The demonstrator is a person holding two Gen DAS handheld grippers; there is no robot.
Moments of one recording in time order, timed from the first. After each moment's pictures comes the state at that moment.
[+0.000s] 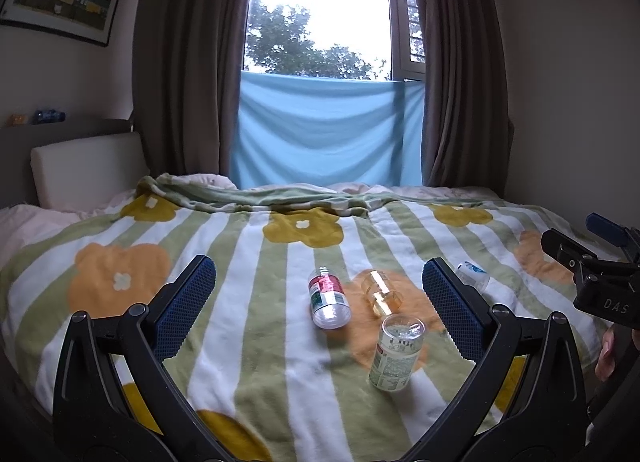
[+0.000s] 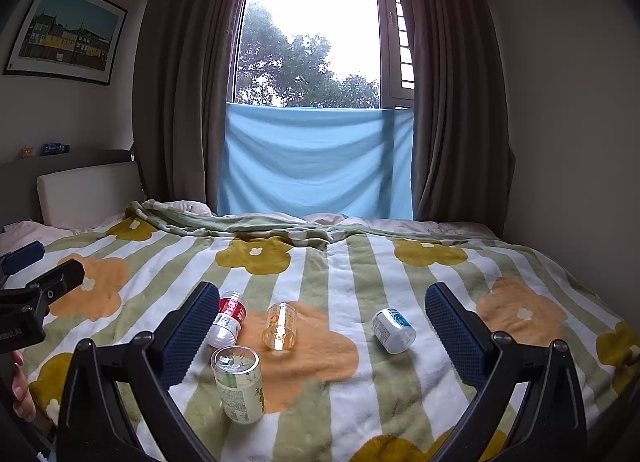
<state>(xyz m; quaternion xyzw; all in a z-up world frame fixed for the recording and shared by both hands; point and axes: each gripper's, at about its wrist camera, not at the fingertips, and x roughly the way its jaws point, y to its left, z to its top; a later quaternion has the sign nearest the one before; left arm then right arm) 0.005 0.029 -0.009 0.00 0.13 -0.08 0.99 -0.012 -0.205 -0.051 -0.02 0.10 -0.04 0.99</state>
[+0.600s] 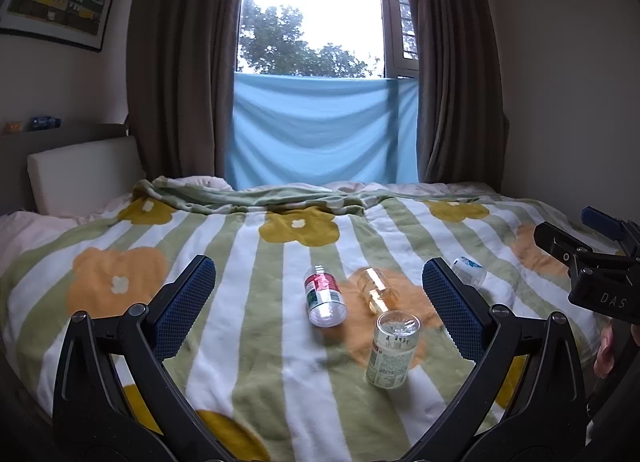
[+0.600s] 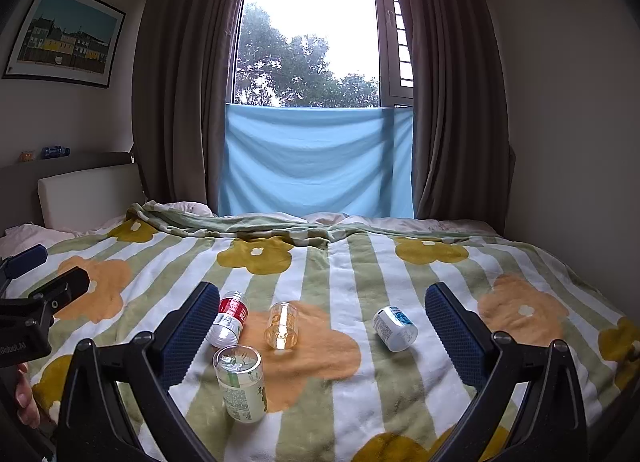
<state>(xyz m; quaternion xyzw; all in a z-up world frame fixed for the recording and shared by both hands) 0.003 0.025 -0.008 0.00 0.13 -0.09 0.99 -0.013 -0.203 -0.052 -0.02 0.10 -0.04 0.99</state>
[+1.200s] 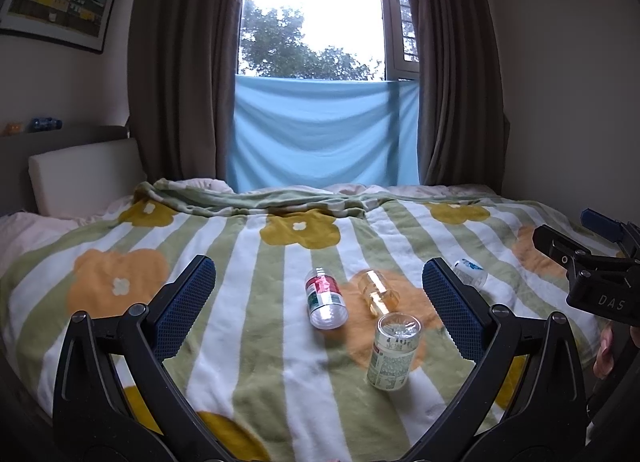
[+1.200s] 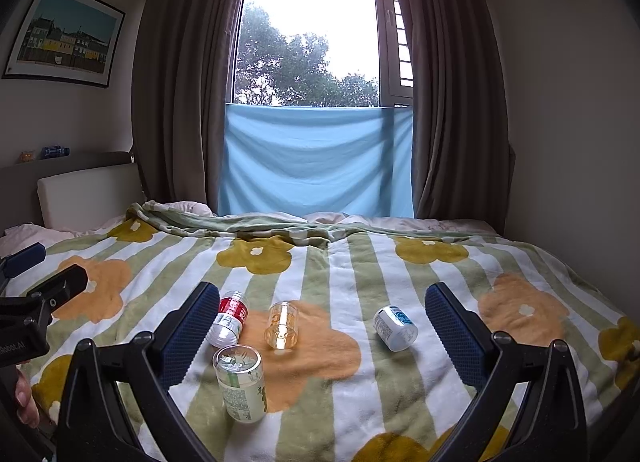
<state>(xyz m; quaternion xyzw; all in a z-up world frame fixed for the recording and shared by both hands) 0.002 0.025 -0.008 0.00 0.12 -0.09 0.99 -0.013 -0.205 -0.052 -0.02 0.10 -0.04 0.99</state>
